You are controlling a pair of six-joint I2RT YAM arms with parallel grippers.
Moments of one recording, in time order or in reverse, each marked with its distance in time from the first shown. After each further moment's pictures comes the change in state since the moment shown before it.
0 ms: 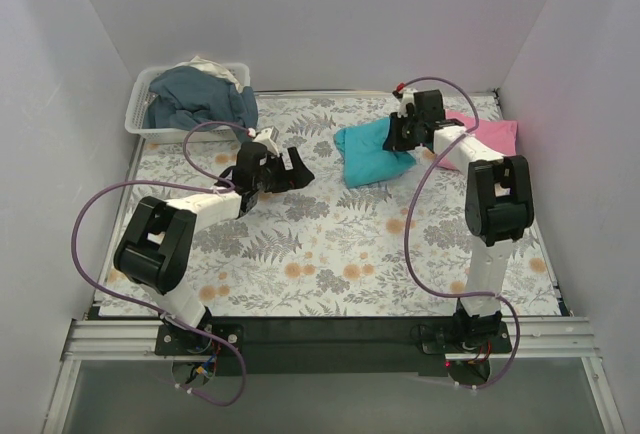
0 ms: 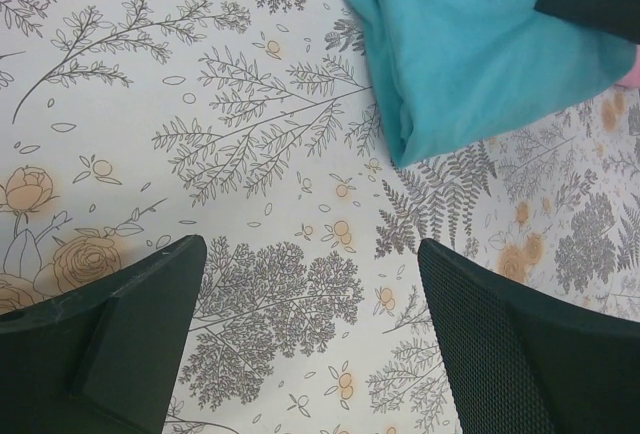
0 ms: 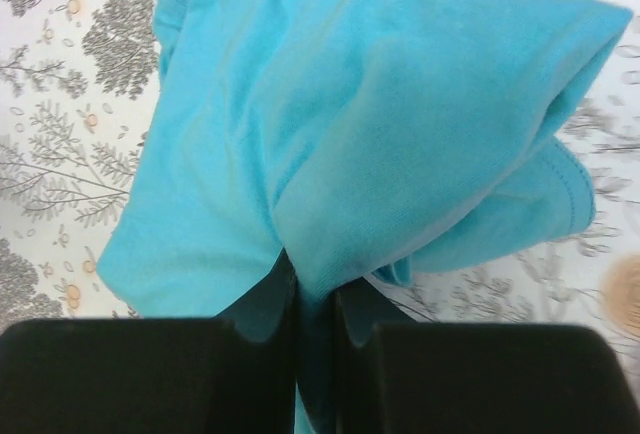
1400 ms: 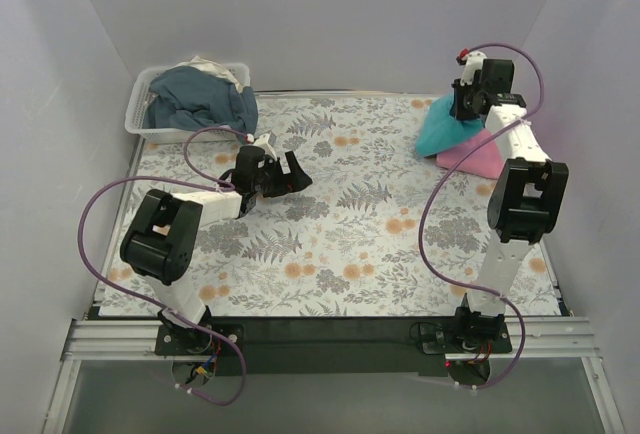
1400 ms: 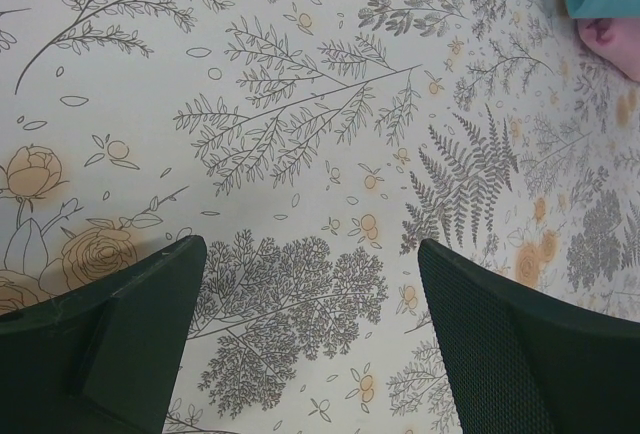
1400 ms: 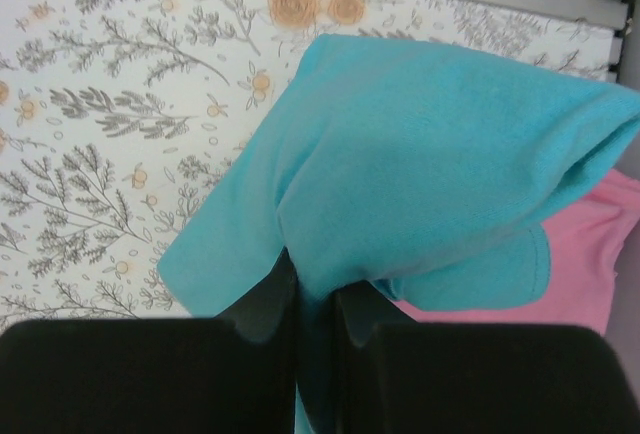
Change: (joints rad) left arm 0.034 0.063 -0.022 0.048 0.047 -0.026; right arm -0.296 -0.001 0.309 -0.184 0.114 -0.272
